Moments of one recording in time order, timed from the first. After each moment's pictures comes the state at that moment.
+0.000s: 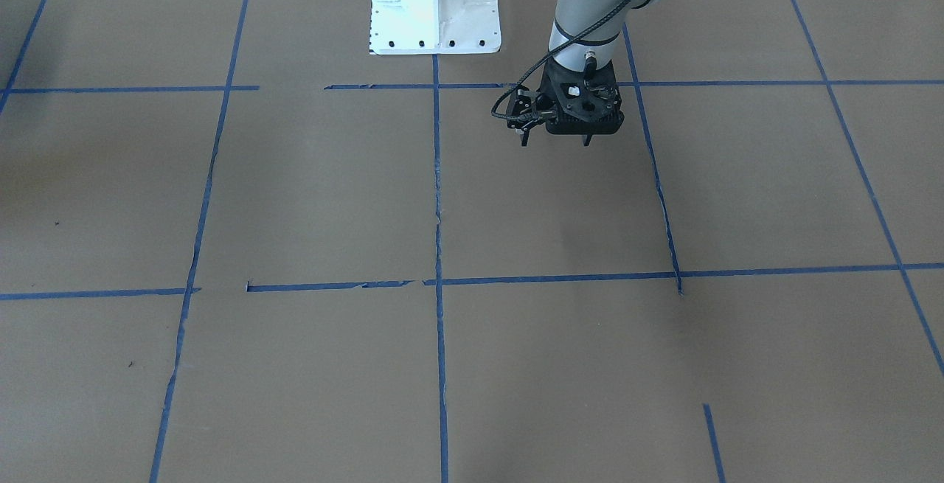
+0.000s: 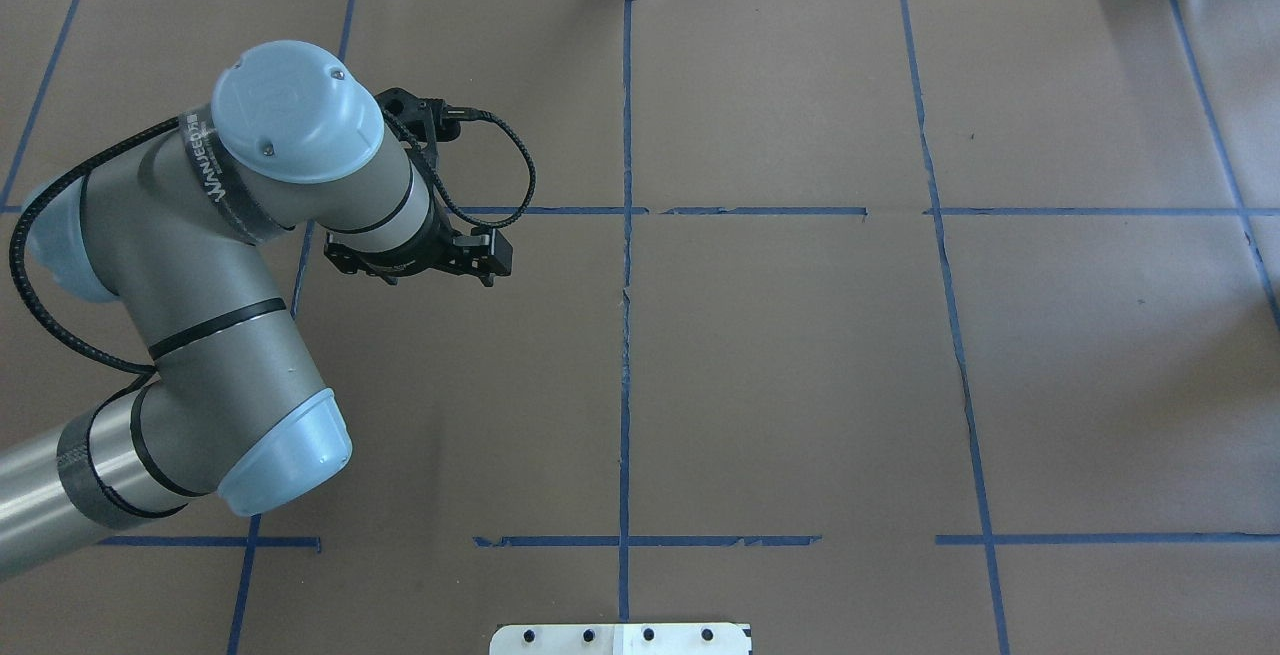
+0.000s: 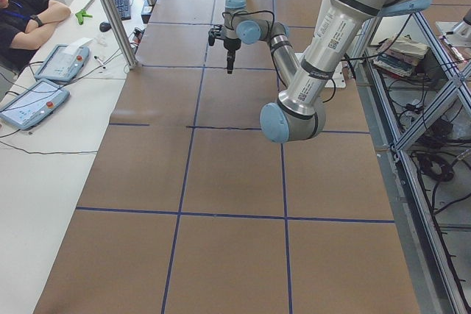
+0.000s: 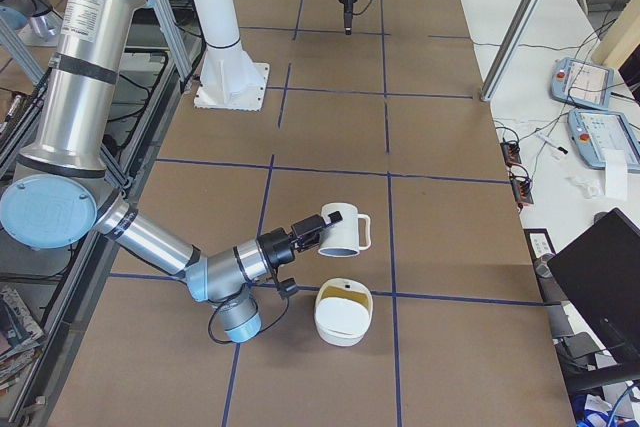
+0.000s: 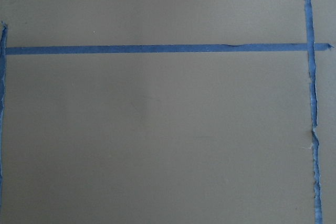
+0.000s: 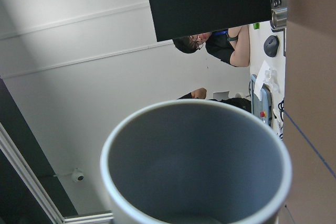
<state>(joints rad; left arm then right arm) -0.64 -2.16 -1.92 -1.38 -1.92 -1.10 1.06 -1.84 1.11 1.09 1.40 2.32</state>
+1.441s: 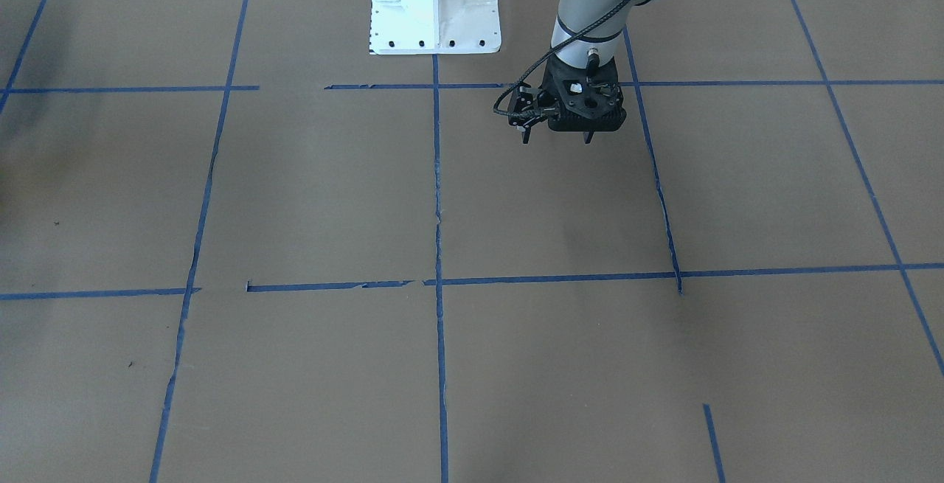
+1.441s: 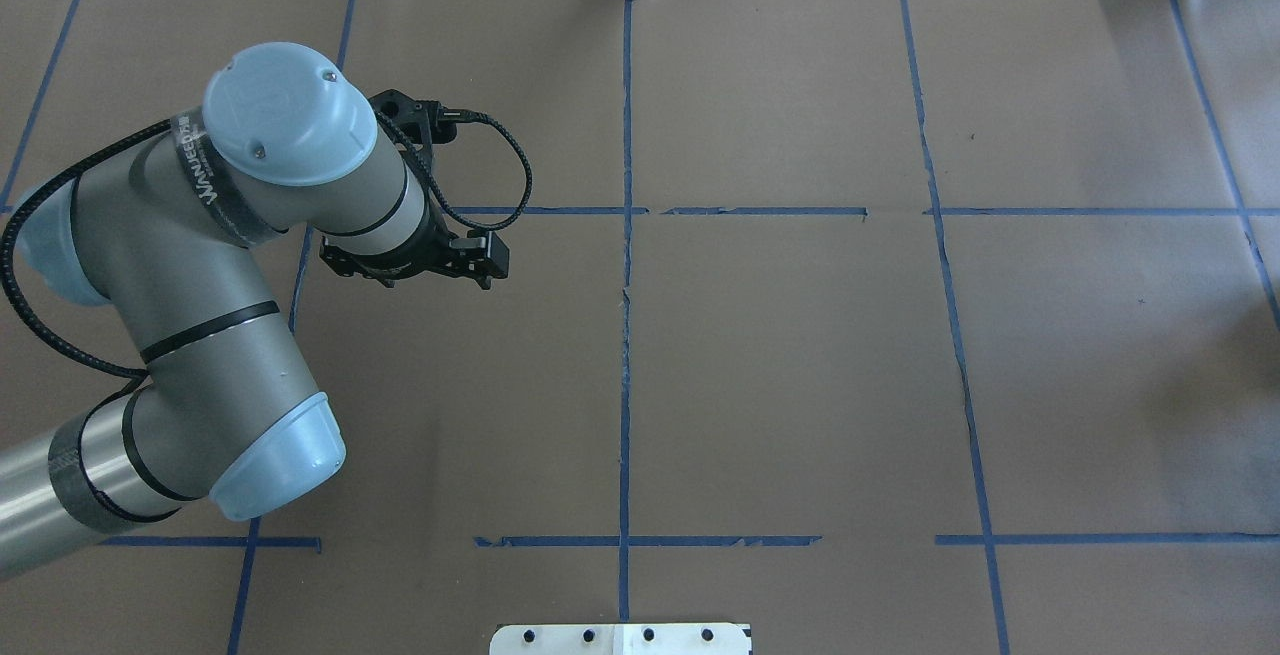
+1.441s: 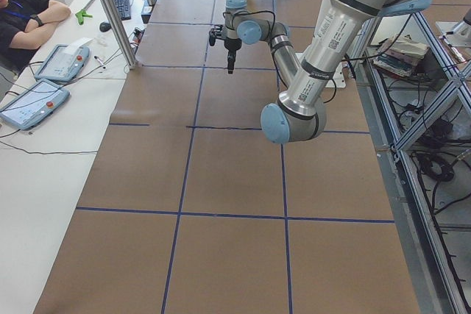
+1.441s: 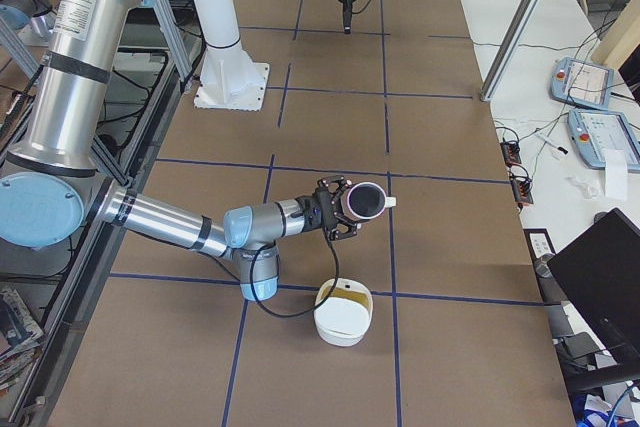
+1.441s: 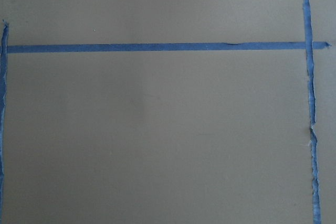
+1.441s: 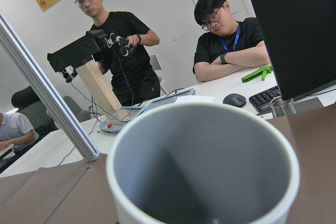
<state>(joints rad) -0.63 -2.15 -1.93 -1.38 -1.93 -1.10 1.10 -1.86 1.47 0.44 1.65 1.11</state>
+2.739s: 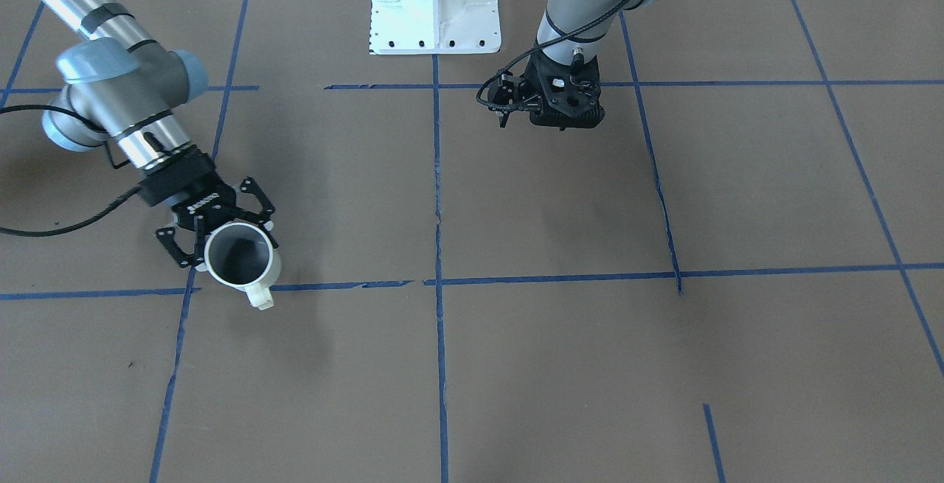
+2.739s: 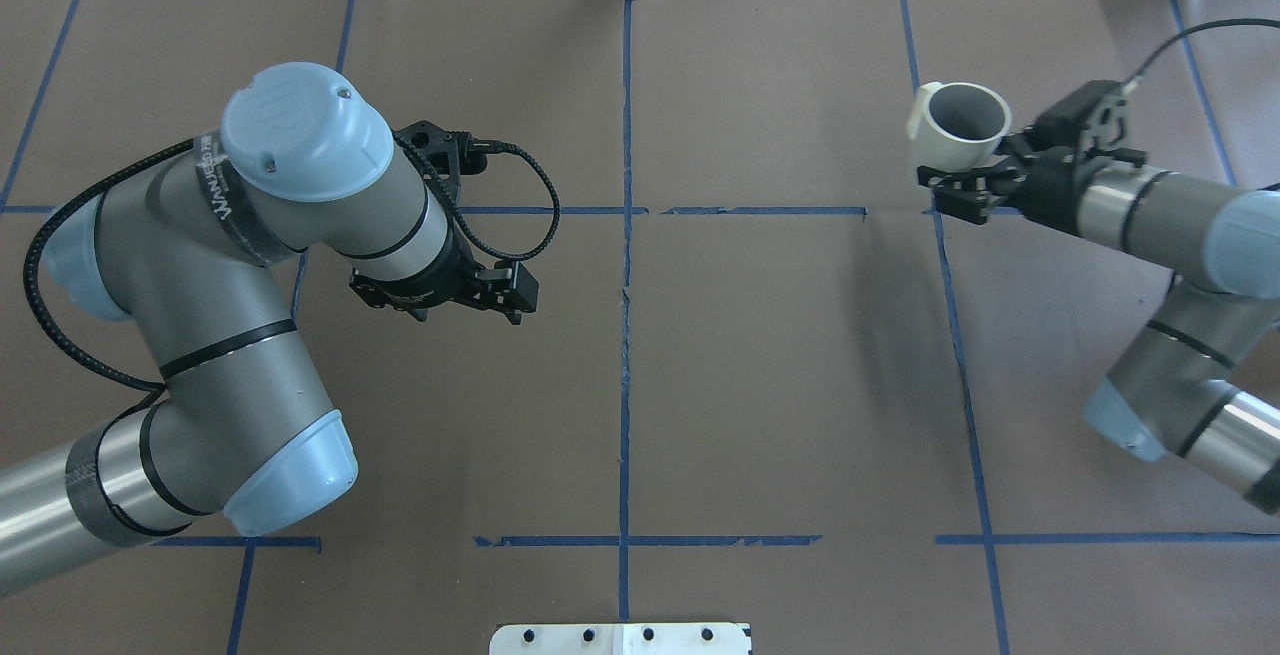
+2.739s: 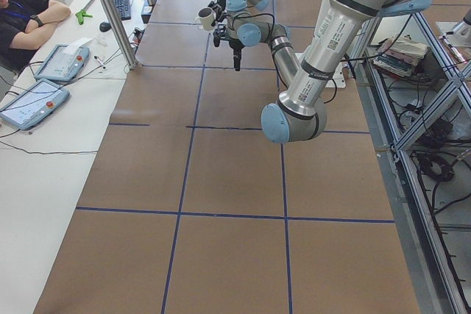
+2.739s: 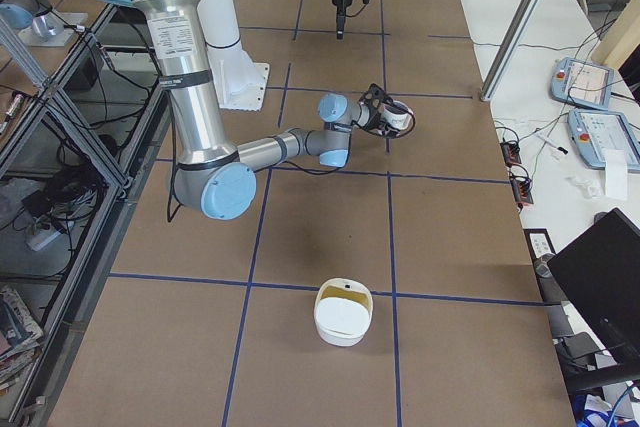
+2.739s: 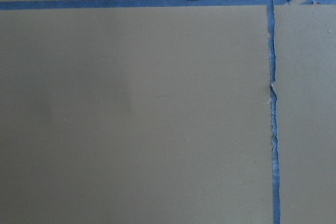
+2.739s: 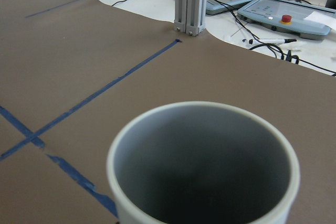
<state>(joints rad) -0.63 -2.16 -1.90 -1.46 -2.05 -1.20 0.63 -1.27 1.47 -0.36 1.49 0.58</state>
